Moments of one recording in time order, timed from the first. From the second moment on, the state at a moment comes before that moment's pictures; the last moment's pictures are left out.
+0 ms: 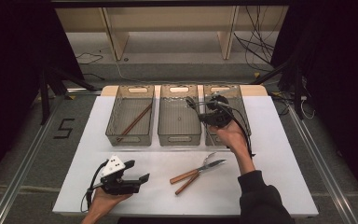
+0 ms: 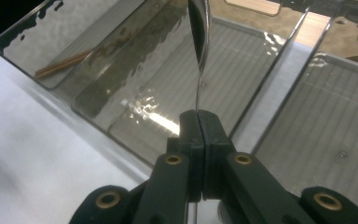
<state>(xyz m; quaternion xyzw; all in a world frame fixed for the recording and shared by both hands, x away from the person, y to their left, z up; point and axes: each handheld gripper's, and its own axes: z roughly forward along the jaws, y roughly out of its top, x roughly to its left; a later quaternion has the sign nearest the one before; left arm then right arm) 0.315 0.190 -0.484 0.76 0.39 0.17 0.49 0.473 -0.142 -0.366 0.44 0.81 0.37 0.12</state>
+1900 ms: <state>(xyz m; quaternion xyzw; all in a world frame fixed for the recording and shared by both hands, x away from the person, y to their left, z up) 0.313 0.191 -0.483 0.76 0.38 0.17 0.49 0.543 -0.083 -0.386 0.46 0.81 0.35 0.11</state>
